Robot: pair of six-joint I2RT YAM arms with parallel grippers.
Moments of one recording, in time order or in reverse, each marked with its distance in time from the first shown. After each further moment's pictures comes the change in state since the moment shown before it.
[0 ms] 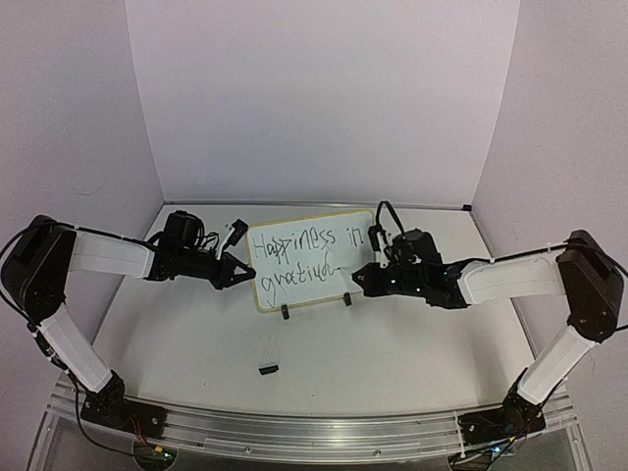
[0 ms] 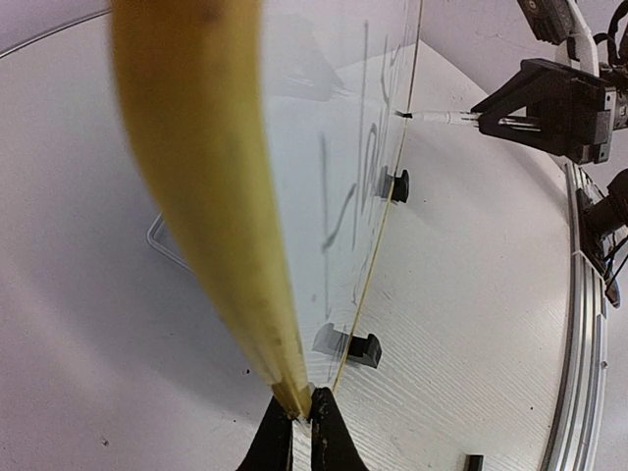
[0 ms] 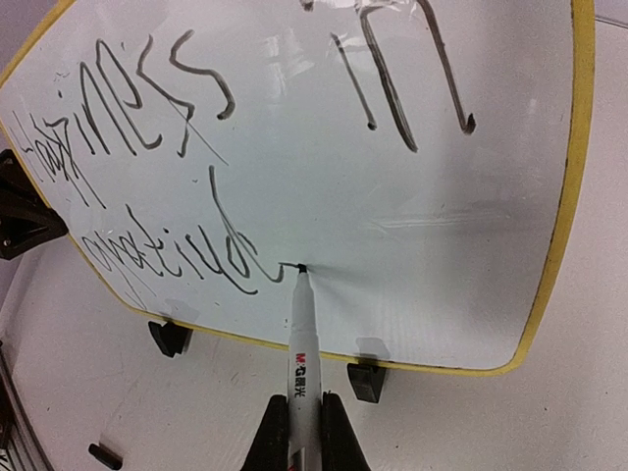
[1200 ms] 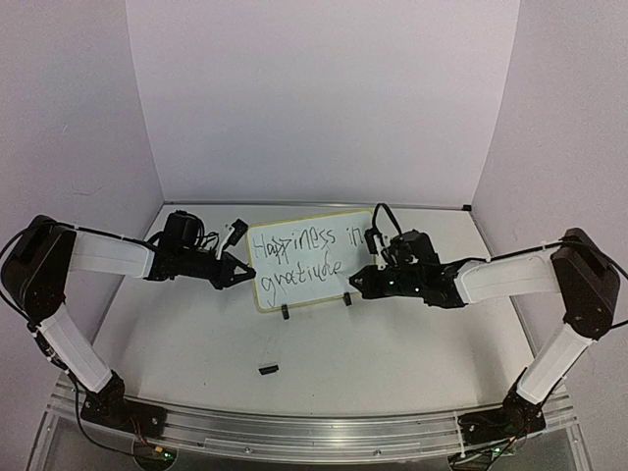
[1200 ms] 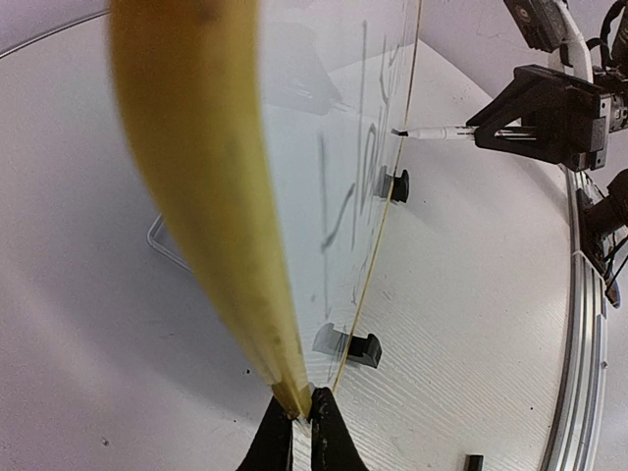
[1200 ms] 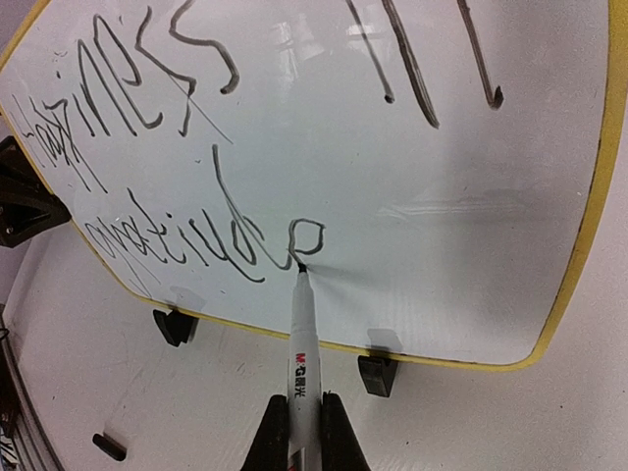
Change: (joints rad) left arm 0.000 0.000 0.000 0.000 0.000 0.000; right arm -0.006 0.028 0.010 -0.001 -0.054 0.001
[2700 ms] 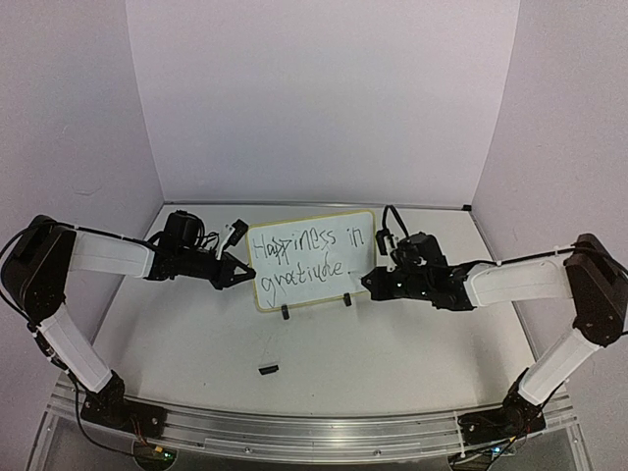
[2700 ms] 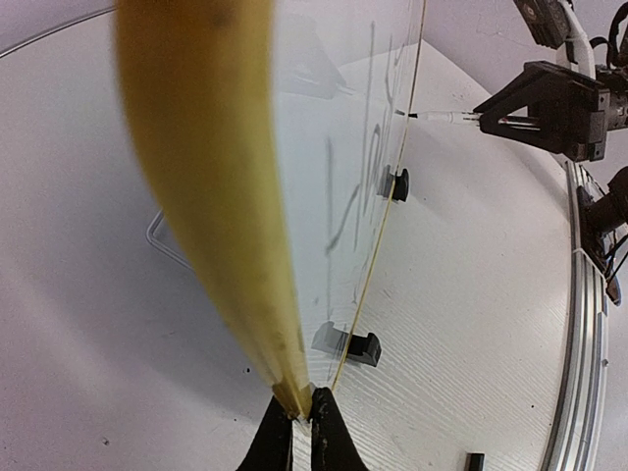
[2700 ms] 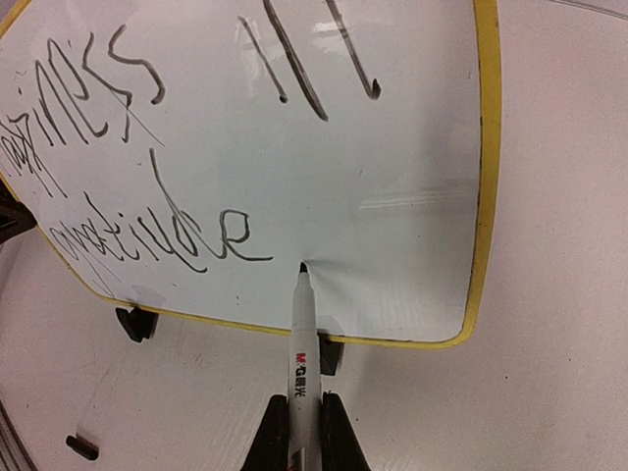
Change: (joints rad) left arm -0.001 0.000 0.003 -0.008 0.000 0.007; right arm 0.000 -0.070 -0.047 -0.055 0.101 0.000
